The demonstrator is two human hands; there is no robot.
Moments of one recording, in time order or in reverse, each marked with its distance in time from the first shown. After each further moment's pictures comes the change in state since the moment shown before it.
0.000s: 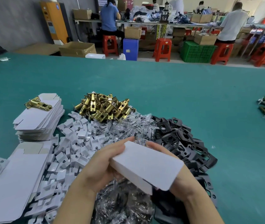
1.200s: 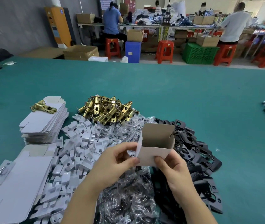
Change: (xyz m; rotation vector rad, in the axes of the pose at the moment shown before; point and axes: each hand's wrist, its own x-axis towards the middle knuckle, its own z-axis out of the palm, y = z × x) left_hand 0.007 -0.008 -0.011 0.562 -0.026 0.330; right_hand 0.004 0.007 0.023 -0.256 0.317 -0.402
